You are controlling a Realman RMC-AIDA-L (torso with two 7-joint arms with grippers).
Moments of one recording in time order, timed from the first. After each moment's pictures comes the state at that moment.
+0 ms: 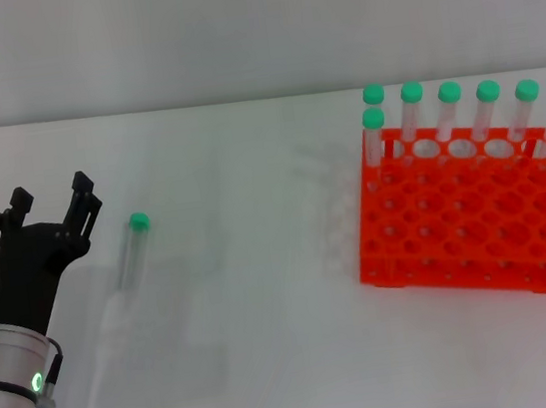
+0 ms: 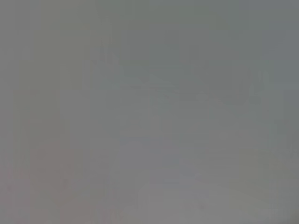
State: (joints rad) left arm -0.38 -2.09 2.65 0.27 -1.26 1.25 -0.27; right arm 0.38 2.02 -0.17 0.10 2.14 1.27 -2.84
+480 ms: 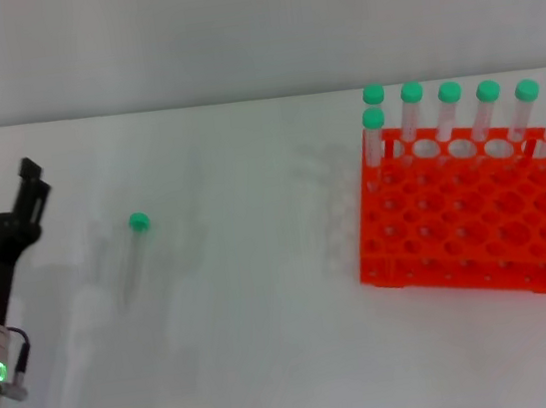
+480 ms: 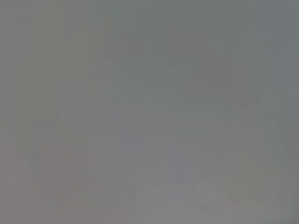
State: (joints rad) left arm -0.39 -2.08 2.61 0.24 -1.31 1.29 -0.37; right arm 0.38 2.02 -0.17 0.09 2.14 1.27 -2.84
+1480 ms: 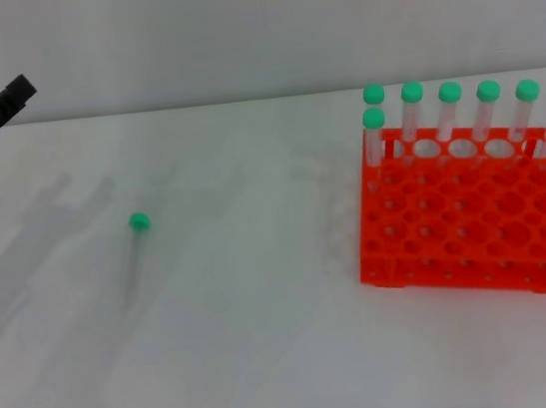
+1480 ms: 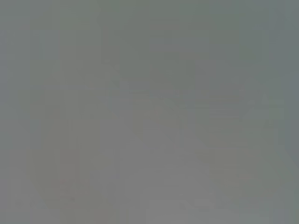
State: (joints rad) left arm -0.69 -2.01 2.84 -0.57 -0.90 1.44 -1.52; right arm 0.38 2.02 -0.18 0.09 2.13 1.32 -2.84
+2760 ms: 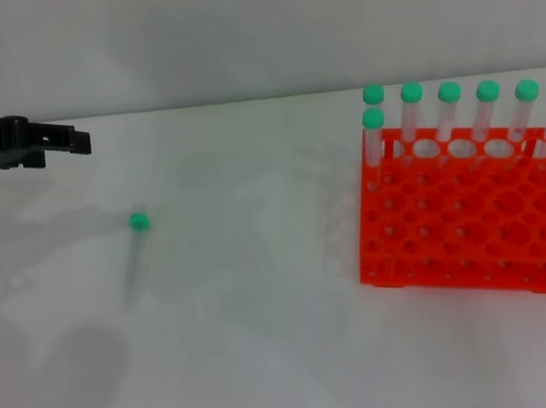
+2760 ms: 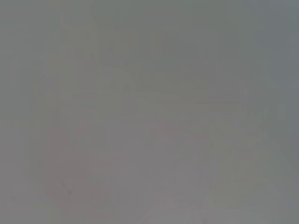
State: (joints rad) left arm -1.11 -1.91 2.85 -0.92 0.06 1.67 -2.08; right arm 0.38 2.02 -0.18 0.09 2.13 1.31 -2.84
